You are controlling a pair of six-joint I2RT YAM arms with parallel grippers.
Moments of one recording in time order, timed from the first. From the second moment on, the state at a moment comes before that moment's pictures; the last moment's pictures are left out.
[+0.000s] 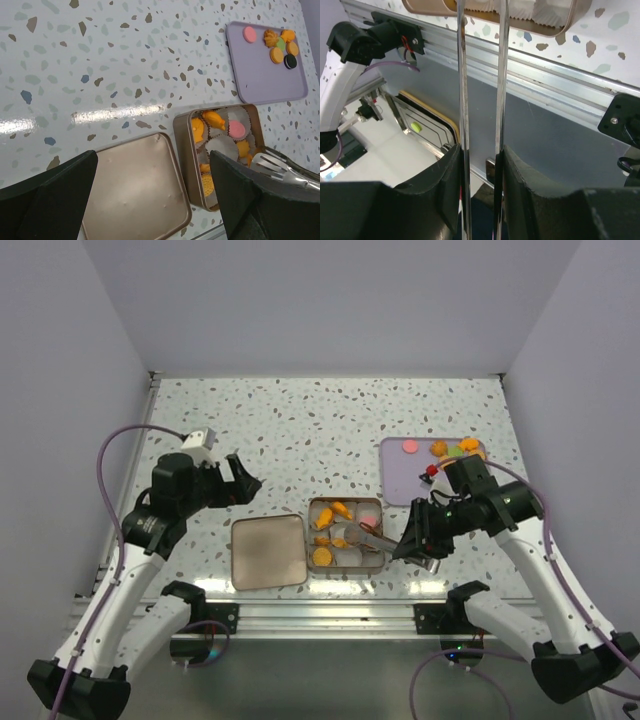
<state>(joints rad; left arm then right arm) -0.28 0.77 0.81 -0.55 0.16 -0.44 0.36 0.96 1.08 -1.35 -0.59 0.54</state>
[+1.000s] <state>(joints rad) -0.28 0.72 0.76 -0.56 0.18 -0.51 0.38 0.85 0.87 -1.33 -0.65 0.56</state>
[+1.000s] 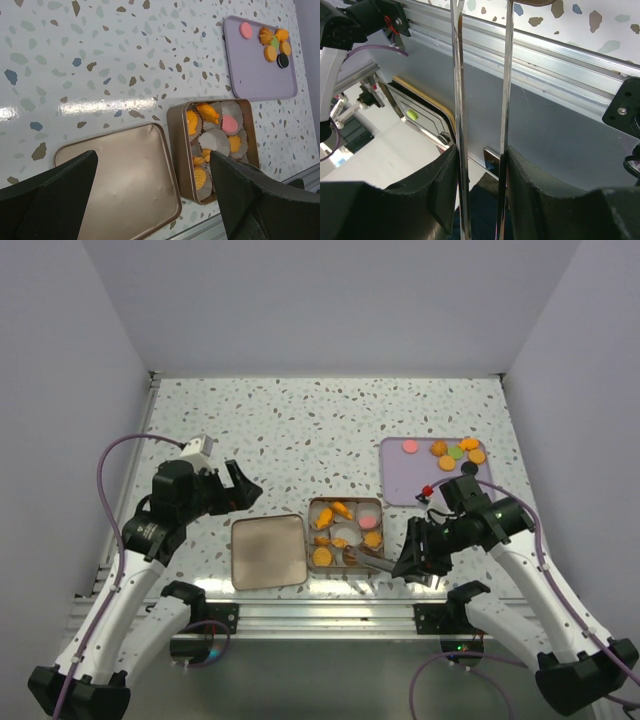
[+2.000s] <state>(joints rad) -0.28 0.87 0.83 -0.53 0.18 -0.51 0.33 1.27 1.46 -1.36 -0.21 0.51</state>
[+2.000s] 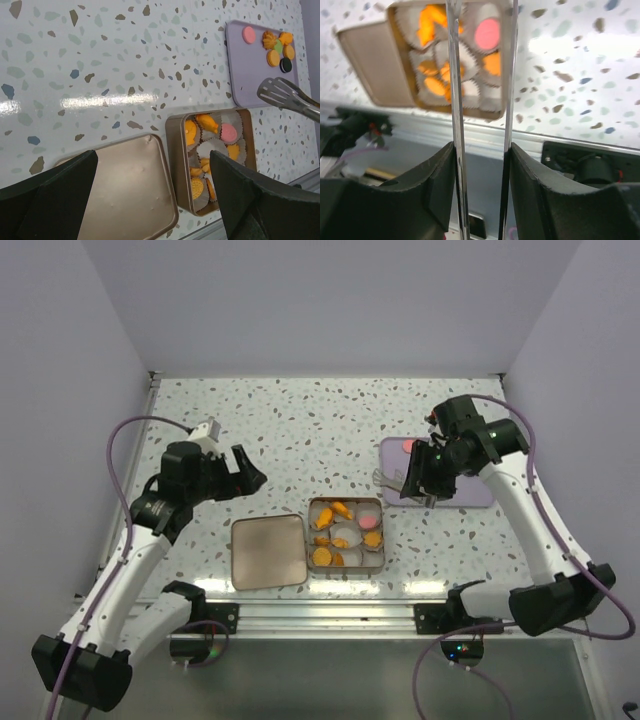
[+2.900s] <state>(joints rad) -0.28 1.16 0.99 -0.46 0.19 -0.43 0.18 1.80 1.69 -1.26 -0.03 0.45</state>
